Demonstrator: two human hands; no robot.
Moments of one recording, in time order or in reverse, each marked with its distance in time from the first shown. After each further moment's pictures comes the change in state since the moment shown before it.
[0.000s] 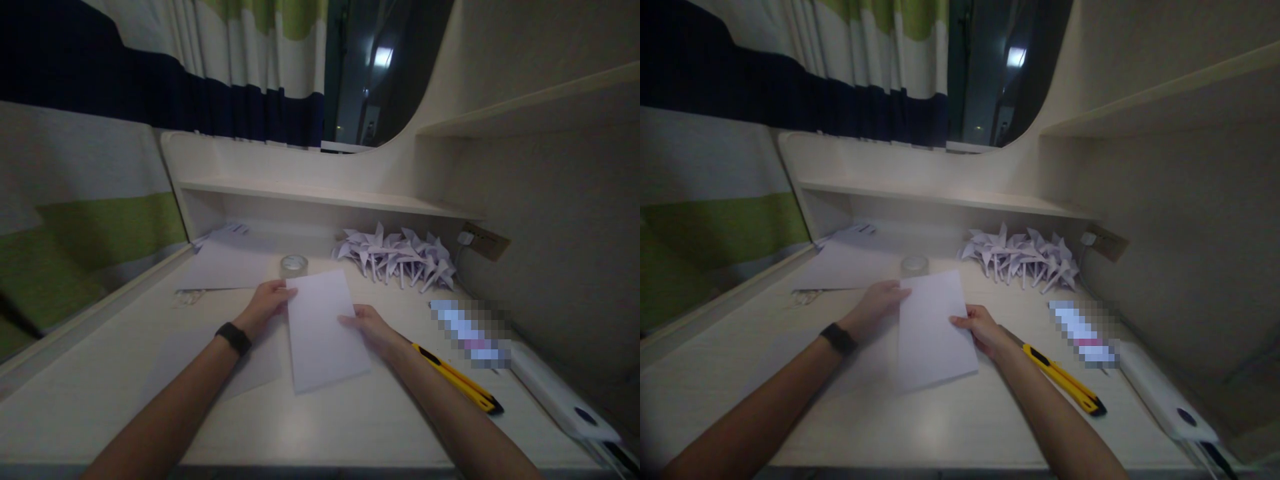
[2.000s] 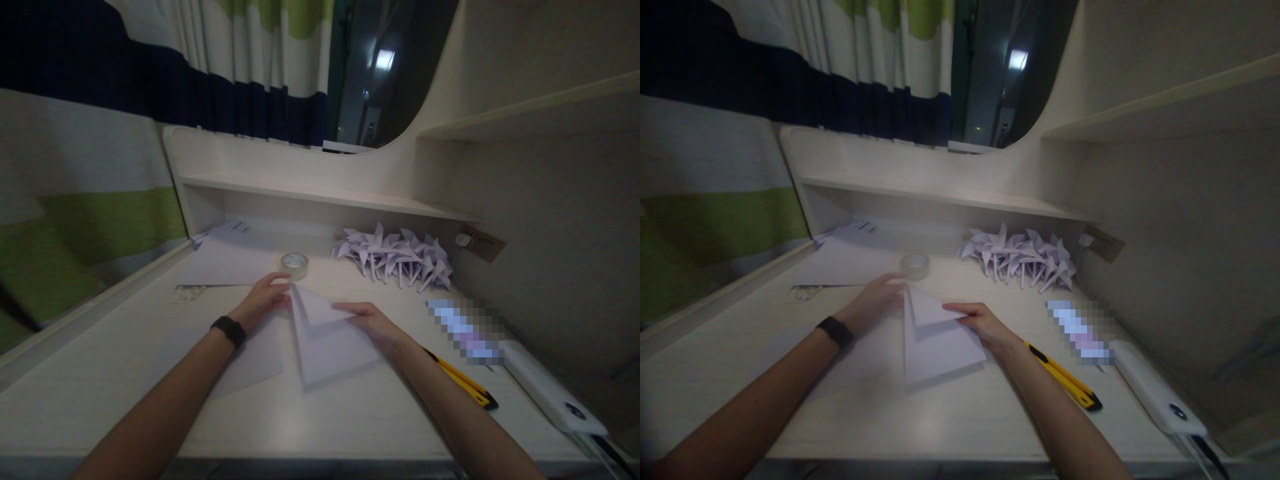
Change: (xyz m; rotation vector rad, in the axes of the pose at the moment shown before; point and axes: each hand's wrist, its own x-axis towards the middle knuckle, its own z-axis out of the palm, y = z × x) left_hand 0.007 -0.008 -0.015 -0.237 0.002 -0.074; right_hand -0.004 -0.008 -0.003 -0.091 0.032 0.012
